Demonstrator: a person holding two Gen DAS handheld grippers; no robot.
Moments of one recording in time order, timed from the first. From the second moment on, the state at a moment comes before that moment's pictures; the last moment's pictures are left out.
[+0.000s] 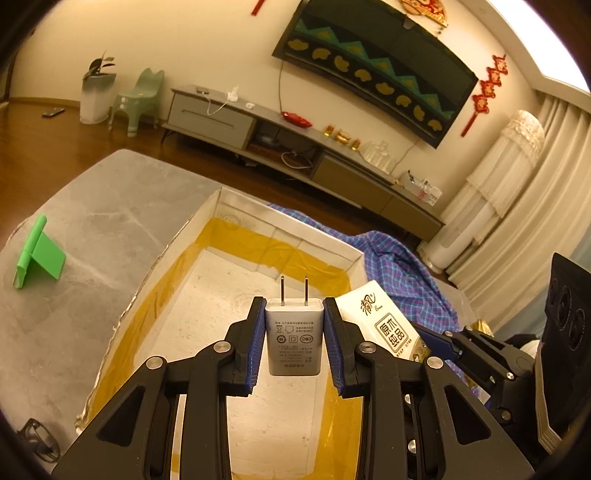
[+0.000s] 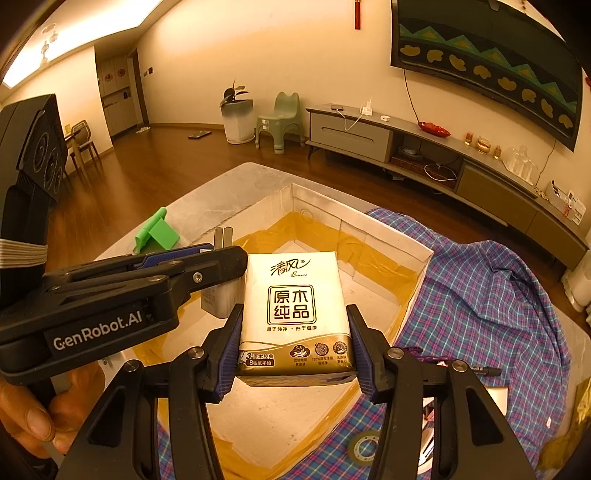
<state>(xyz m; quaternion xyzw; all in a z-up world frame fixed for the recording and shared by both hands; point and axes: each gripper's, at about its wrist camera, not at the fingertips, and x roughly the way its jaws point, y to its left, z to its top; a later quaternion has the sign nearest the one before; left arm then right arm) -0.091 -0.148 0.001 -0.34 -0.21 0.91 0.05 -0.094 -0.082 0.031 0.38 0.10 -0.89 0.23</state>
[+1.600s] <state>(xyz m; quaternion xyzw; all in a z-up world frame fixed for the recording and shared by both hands) -0.199 -0.163 -0.078 -0.46 -0.29 0.84 -0.03 -0.217 -0.112 -0.052 0.50 0.22 -0.82 0.20</state>
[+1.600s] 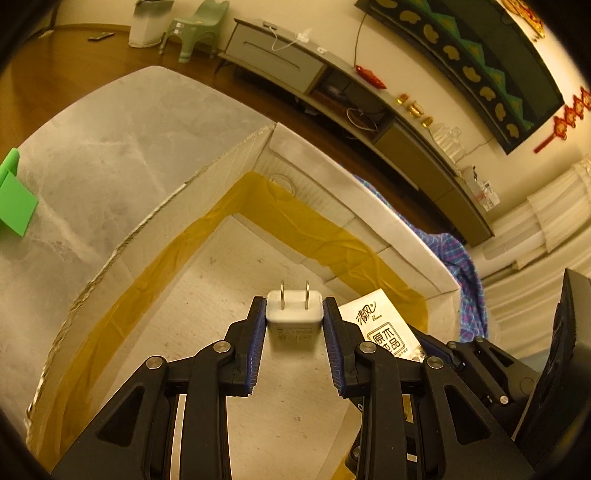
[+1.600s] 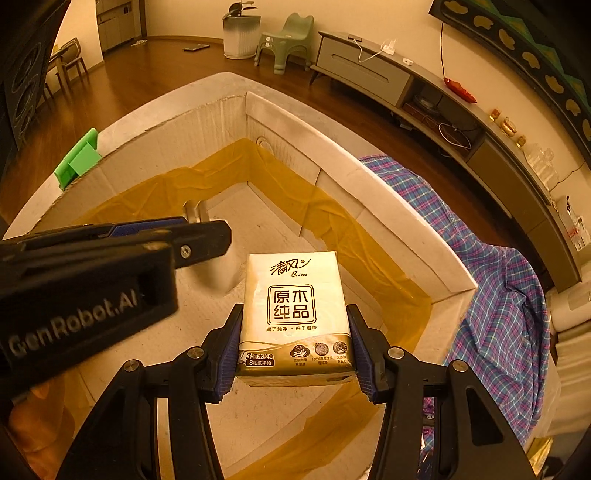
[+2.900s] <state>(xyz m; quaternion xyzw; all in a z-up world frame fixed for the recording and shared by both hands) -0.074 -0.109 0.014 -0.36 -0.14 0.92 0.02 -0.021 0.006 0.026 0.35 -0.02 -0.88 0.31</state>
